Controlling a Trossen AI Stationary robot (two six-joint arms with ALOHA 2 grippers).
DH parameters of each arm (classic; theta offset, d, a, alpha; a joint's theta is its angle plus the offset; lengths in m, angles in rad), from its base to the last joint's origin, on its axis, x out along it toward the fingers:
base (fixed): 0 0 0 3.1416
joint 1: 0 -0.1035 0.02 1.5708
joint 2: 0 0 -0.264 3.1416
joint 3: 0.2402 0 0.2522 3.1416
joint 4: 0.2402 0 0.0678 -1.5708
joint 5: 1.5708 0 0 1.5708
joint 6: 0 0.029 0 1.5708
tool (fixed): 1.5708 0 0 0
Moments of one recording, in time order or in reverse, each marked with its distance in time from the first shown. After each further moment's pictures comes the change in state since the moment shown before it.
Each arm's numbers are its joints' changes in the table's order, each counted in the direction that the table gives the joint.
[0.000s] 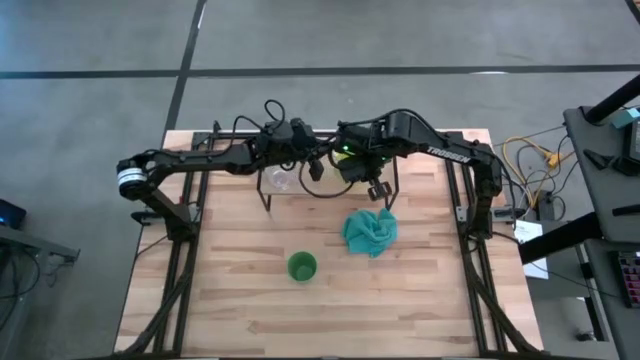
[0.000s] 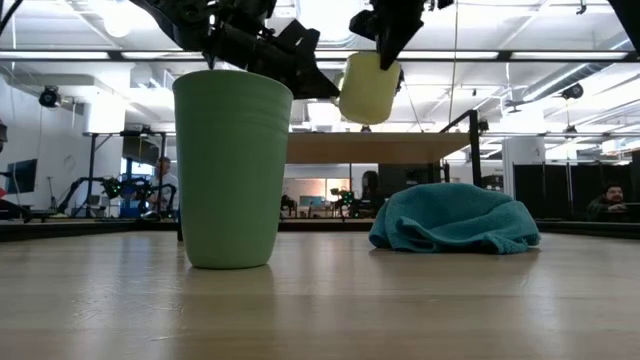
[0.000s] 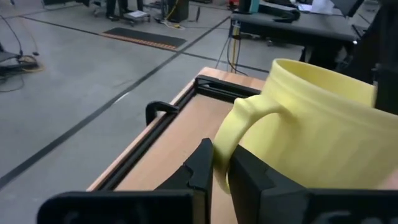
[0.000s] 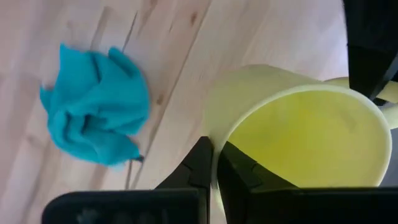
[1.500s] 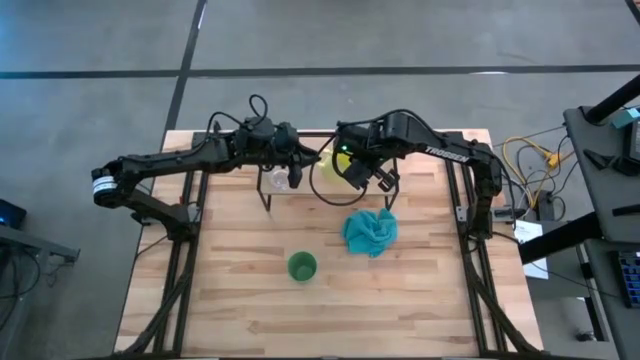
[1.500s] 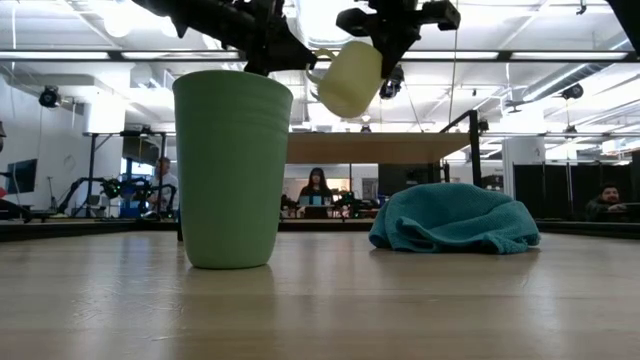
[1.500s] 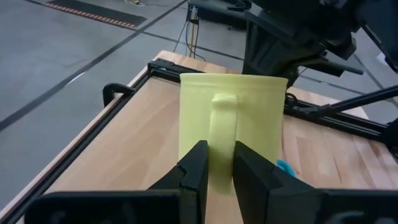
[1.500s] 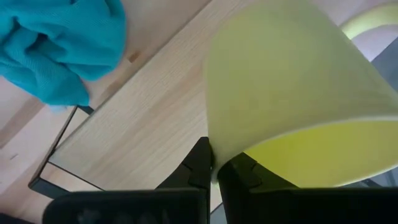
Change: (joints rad) left arm 0.029 -0.193 0.000 0.276 0.164 -0.057; right arm 0.011 0.002 -0.025 -0.033 0.107 -0.432
